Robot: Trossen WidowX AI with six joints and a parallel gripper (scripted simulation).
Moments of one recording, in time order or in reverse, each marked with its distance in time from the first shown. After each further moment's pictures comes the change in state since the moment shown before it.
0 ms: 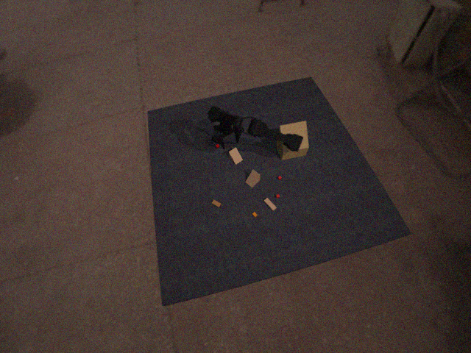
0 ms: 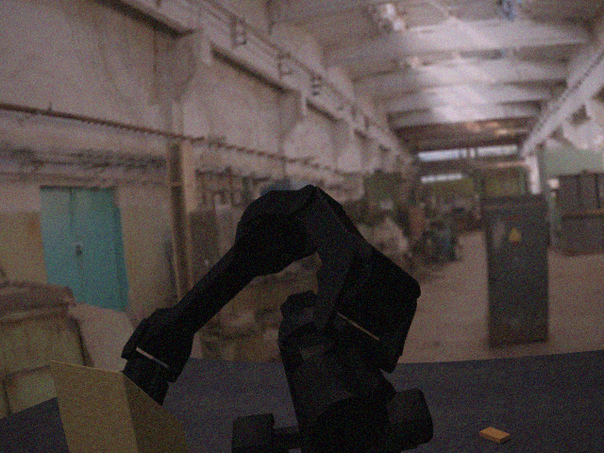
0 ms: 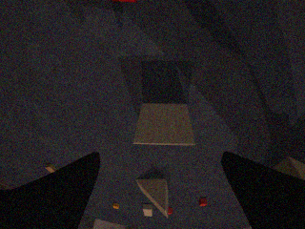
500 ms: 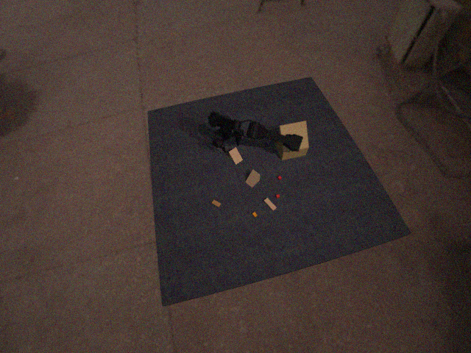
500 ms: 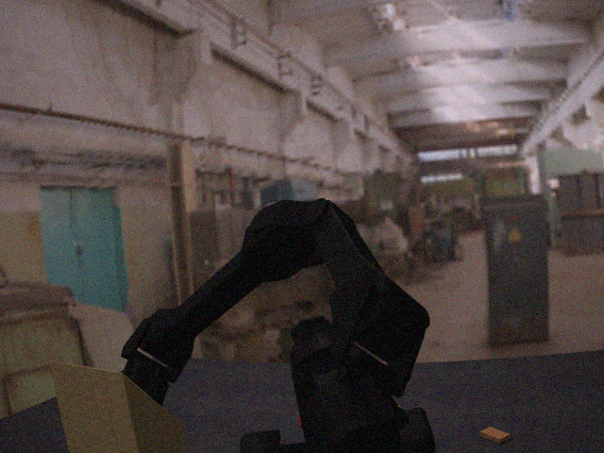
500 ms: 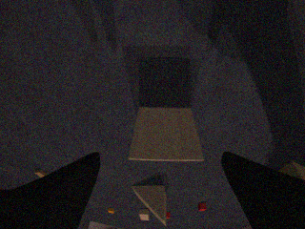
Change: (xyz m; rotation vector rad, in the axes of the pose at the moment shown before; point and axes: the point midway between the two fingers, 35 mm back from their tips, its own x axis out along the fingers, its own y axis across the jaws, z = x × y) arm 0.025 0.001 0.001 -0.012 0.018 -0.029
